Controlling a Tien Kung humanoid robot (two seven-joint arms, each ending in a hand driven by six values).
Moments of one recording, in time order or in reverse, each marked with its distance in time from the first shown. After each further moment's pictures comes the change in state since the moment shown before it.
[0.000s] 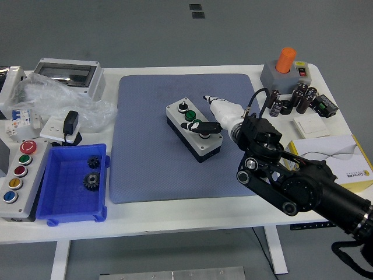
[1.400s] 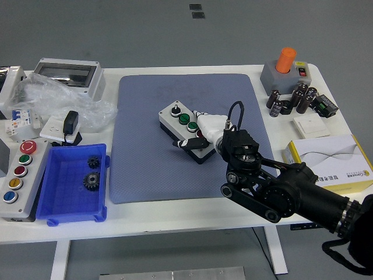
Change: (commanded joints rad) left arm -0.009 -0.006 0.031 -0.001 -0.013 -0.010 -0.010; right arm 0.046 0.066 -0.167 -0.119 -0.057 -0.025 0.000
